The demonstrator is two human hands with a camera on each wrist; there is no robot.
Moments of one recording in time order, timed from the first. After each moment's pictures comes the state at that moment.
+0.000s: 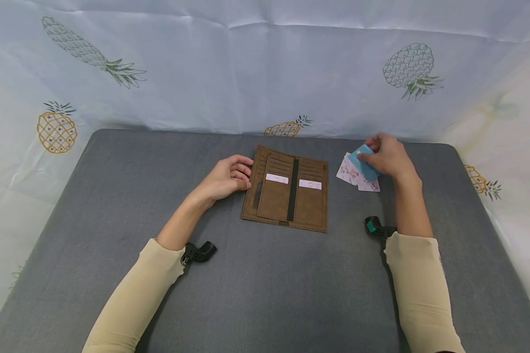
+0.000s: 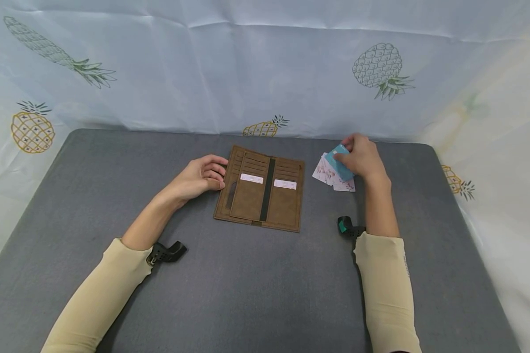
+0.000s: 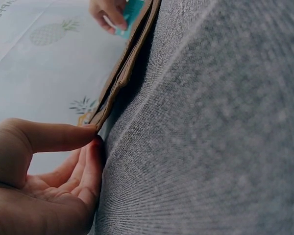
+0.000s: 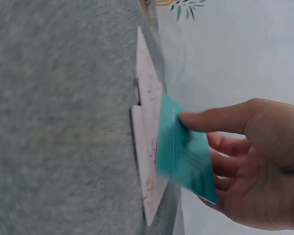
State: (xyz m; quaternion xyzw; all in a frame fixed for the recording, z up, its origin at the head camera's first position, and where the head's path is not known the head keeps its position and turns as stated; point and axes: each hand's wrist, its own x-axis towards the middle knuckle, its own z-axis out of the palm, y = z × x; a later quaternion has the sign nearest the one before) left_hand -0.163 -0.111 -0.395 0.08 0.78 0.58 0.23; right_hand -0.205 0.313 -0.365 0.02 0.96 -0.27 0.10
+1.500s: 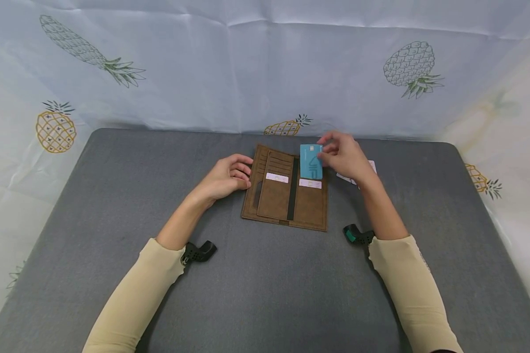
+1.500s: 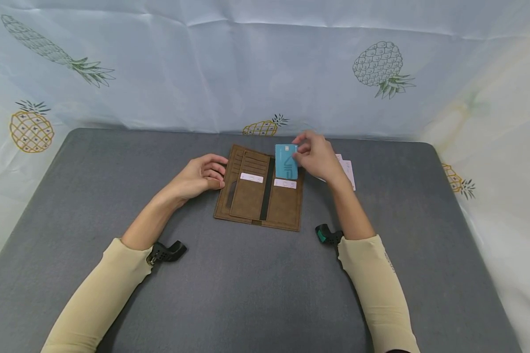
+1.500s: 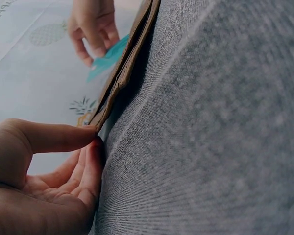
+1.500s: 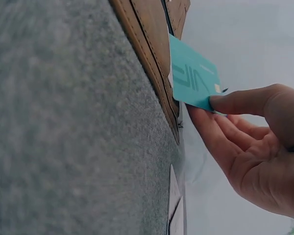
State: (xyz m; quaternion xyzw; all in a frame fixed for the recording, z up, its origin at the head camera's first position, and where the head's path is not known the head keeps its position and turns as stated) left_hand -0.164 -0.110 -0.397 0.08 0.78 0.58 0.22; right_hand -0.200 0.224 -0.369 -0.08 0.90 -0.41 0.09
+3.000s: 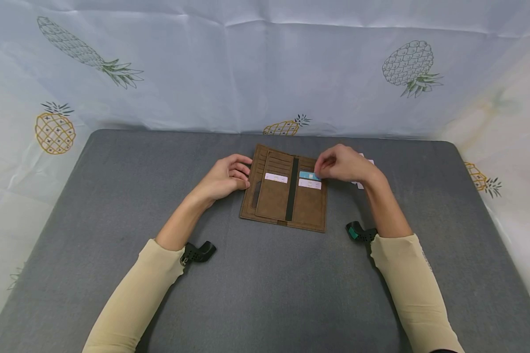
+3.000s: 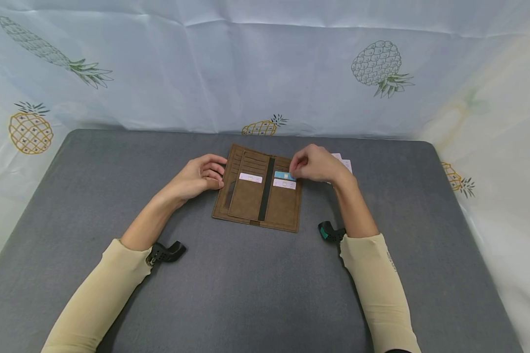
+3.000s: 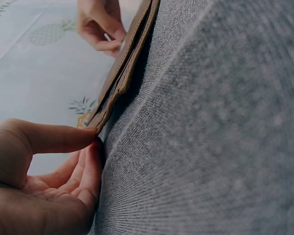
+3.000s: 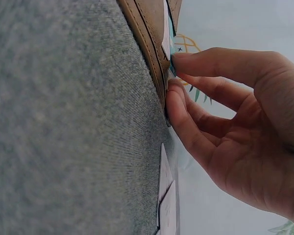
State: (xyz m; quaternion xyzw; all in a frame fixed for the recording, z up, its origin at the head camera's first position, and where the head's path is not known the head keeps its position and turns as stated) left_hand -0.164 -0.109 -0.396 0.08 0.78 0.58 0.22; right_hand -0.199 0.238 -0.368 -0.17 0.91 -0.33 0.21
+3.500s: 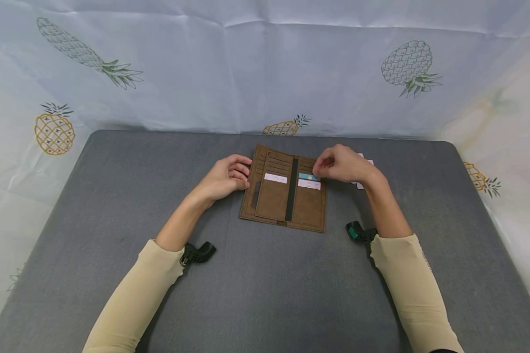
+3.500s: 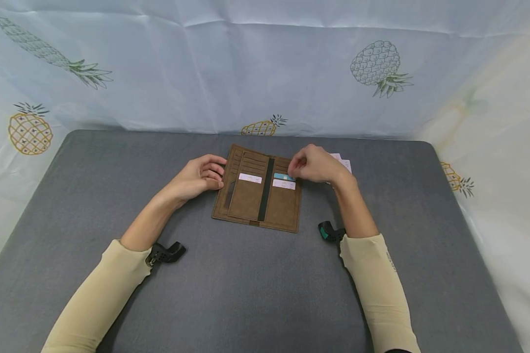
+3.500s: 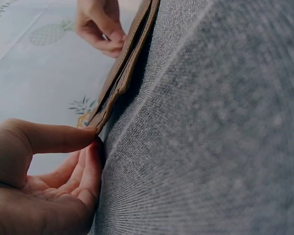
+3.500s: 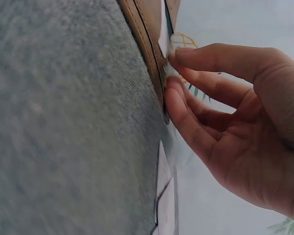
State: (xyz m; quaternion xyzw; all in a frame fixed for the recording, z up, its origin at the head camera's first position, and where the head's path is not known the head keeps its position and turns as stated) left_hand -0.164 -0.109 -0.397 0.08 0.79 0.58 0.22; right_hand -0.199 0.238 -0.367 -0.20 0.91 -0.31 0.20
